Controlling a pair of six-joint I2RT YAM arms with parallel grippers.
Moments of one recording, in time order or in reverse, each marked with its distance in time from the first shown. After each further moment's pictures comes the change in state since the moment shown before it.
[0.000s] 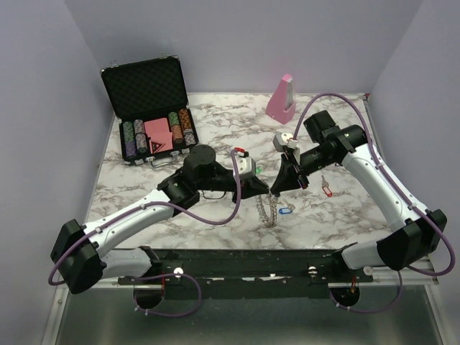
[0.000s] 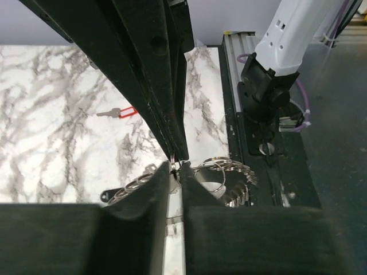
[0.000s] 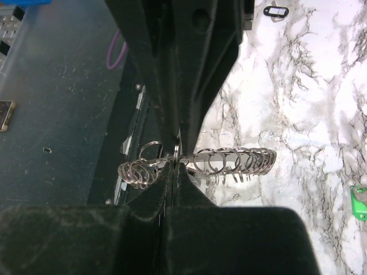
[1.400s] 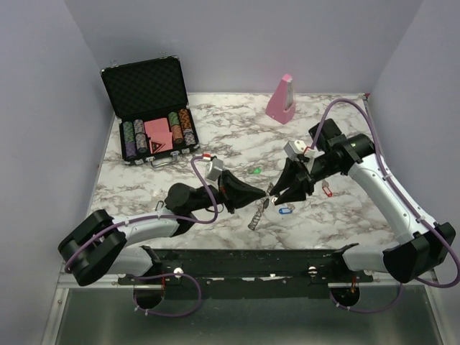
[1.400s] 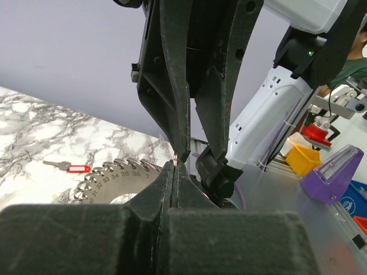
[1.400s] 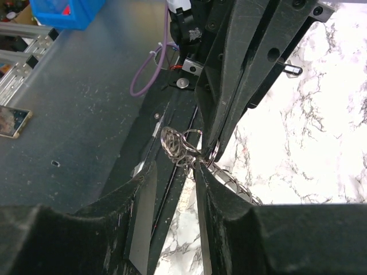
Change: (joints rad) left arm -0.010 0.088 -0.445 1.093 -0.178 -0.715; right arm -0.006 -0.092 -0.089 -0.029 -0.183 -0.146
